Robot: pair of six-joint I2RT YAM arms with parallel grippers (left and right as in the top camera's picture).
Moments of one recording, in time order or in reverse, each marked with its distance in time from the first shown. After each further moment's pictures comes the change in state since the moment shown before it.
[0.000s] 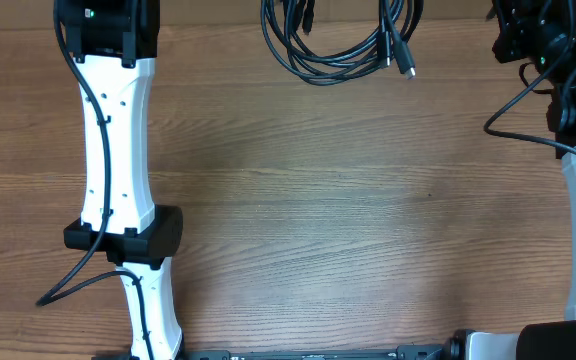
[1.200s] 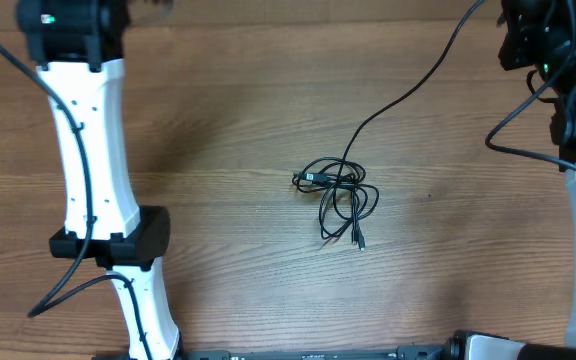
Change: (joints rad) left arm 0.059 -0.023 0.021 -1.316 -1.196 0.858; right arm 0.006 -0.074 -0.015 -0.041 0.073 -0.055
